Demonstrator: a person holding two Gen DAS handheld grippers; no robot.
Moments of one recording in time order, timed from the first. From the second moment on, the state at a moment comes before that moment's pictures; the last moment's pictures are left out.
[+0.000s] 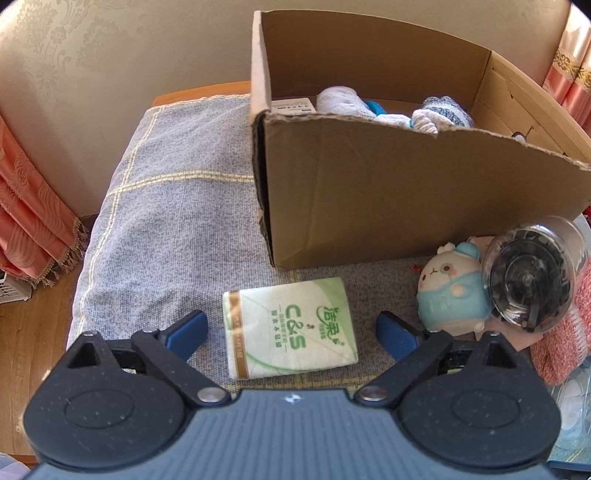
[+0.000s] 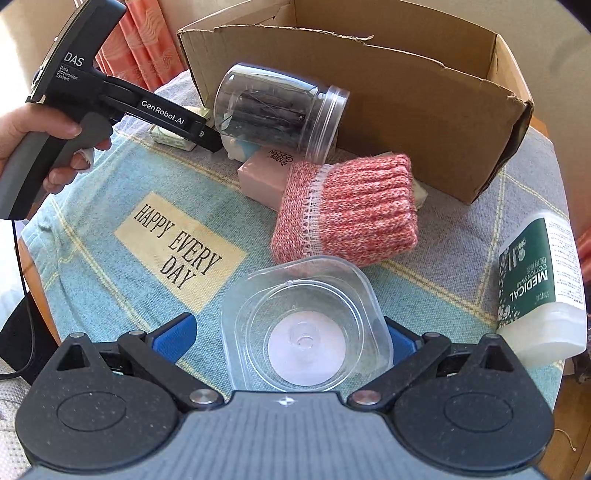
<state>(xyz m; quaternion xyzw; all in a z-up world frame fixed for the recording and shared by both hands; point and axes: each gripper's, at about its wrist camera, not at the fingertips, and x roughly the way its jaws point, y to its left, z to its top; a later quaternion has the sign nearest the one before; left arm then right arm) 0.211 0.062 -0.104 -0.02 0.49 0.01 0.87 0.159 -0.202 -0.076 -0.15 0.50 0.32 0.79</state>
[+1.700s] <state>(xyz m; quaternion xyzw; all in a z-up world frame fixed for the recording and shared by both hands) 0.162 0.027 0.006 0.04 0.45 -0.16 0.88 0.144 -0.198 0.018 -0.23 0.40 0.33 0.82</state>
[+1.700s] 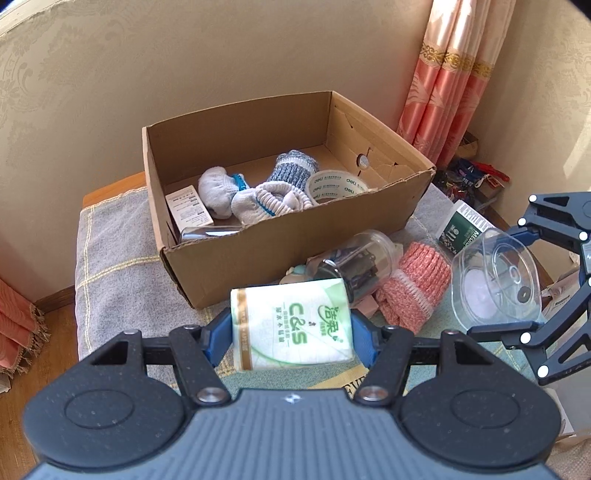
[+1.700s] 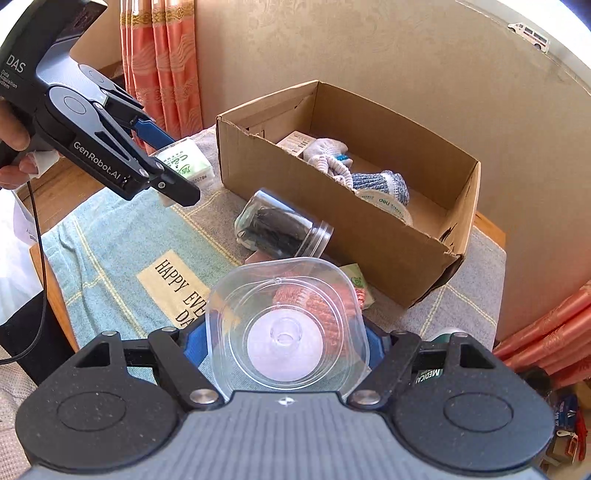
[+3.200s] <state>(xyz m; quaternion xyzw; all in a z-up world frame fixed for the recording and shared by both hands) 0.342 0.006 0.011 0.03 0.44 -0.16 0.89 0.351 -0.171 0.032 -0.22 0.39 0.30 0.85</state>
